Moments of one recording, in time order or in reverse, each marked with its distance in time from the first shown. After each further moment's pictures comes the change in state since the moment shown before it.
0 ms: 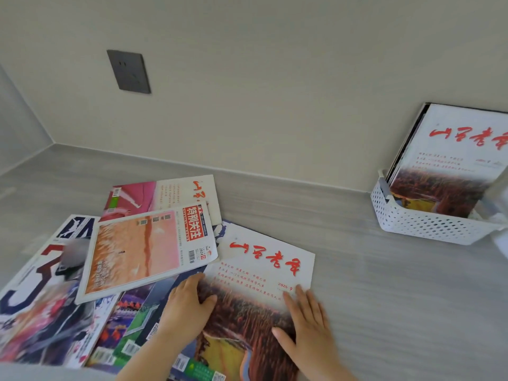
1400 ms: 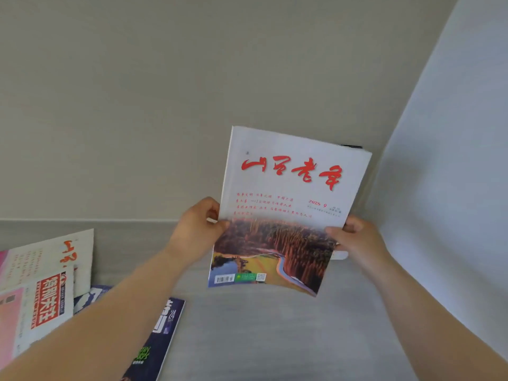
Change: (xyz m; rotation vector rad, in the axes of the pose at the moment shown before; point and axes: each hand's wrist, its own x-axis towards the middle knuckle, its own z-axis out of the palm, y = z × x) left_hand 0.018 0.305 0.012 -0.399 0.076 0.637; right_hand 0.011 0.220 -0.248 0.948 0.610 0.318
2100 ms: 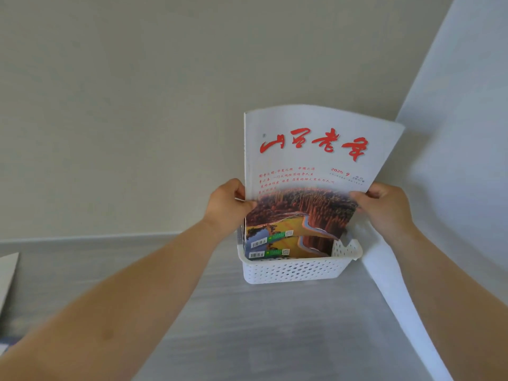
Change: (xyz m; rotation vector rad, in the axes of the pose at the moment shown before) left_hand 0.127 0.016 0.135 -0.056 -0.090 -0.065; right_hand 0.146 0.042 -0.059 -0.185 0.254 -0.108
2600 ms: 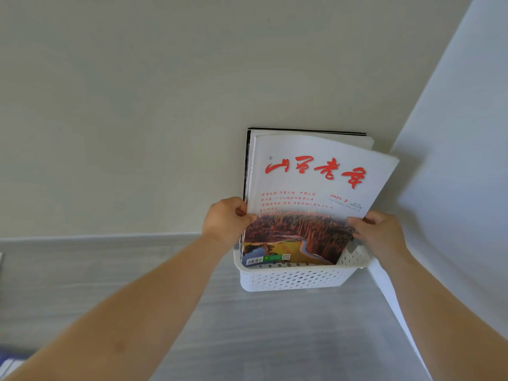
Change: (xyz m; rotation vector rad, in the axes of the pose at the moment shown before) left_hand 0.018 -0.036 0.026 0.160 -0.027 -0.075; right_hand 0.004 0.051 0.025 0.091 -0.046 0.196
